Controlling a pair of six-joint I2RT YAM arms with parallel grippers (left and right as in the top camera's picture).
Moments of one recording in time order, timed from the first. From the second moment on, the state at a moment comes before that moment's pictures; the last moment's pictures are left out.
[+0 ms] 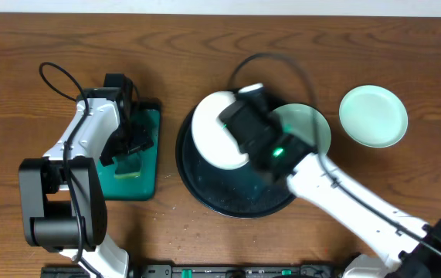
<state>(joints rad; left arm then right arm) 0.00 1.82 1.20 -1.02 -0.08 -0.49 0.73 1.54 1.20 -0.64 0.51 0.39</state>
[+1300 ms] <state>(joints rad) 0.00 1.82 1.20 -1.02 -0.08 -0.49 -0.49 1.72 1.21 -0.74 0.00 0.57</state>
